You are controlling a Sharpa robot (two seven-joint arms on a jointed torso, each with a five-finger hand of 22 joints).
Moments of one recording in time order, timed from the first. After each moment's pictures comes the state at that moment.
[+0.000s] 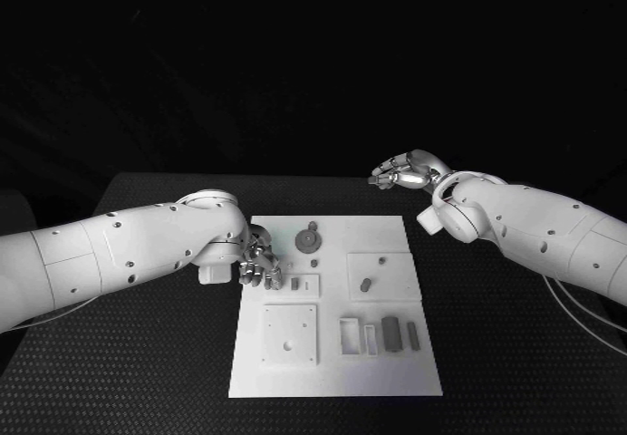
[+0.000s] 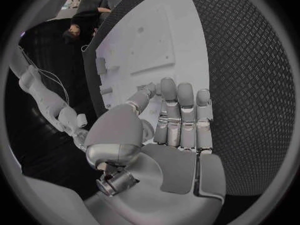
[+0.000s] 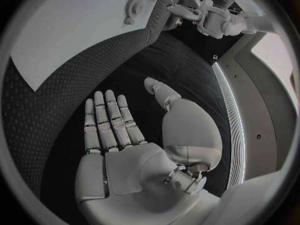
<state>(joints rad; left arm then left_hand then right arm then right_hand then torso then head) 1.42 -0.60 -0.24 1.32 -0.90 0.31 -0.62 0.98 0.03 0.50 -0.22 0.17 1.15 0.04 0.25 0.86 1.36 -0.04 0.72 0.56 1.10 -0.09 1.20 0.38 0.00 0.79 -0.09 0.84 1.31 1.27 -0.60 0.00 0.98 -0.70 -0.22 0.14 0.99 -0.17 0.49 -0.18 0.38 0.74 0.20 0.27 0.45 1.00 0.18 0.08 0.07 0.75 0.20 0.37 0.35 0.15 0.52 0.21 0.07 1.28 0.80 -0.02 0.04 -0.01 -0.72</state>
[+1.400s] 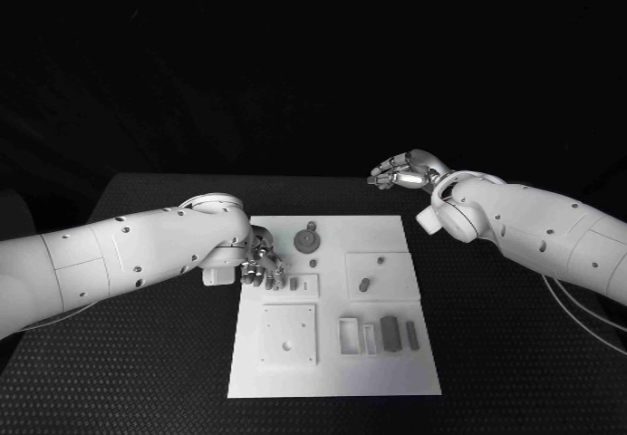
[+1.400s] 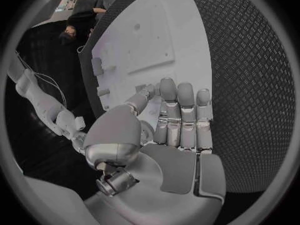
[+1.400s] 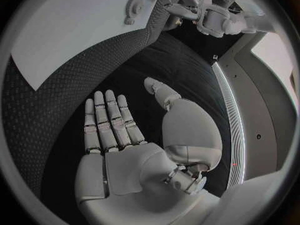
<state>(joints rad) 1.40 -0.58 -0.23 1.31 -0.94 0.29 -0.63 0.93 -0.01 0.54 -0.22 0.15 1.15 0.04 0.23 0.87 1.37 -0.04 0.72 0.57 1.10 -0.09 1.20 0.38 0.00 0.79 -0.09 0.84 1.31 1.27 -0.60 0.00 0.98 -0.70 -0.22 0.14 0.99 -0.17 0.49 -0.18 0.38 0.74 0.20 0.27 0.44 1.00 0.18 0.08 0.07 0.75 0.20 0.37 0.35 0.14 0.52 0.21 0.07 1.28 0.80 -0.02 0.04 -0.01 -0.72</state>
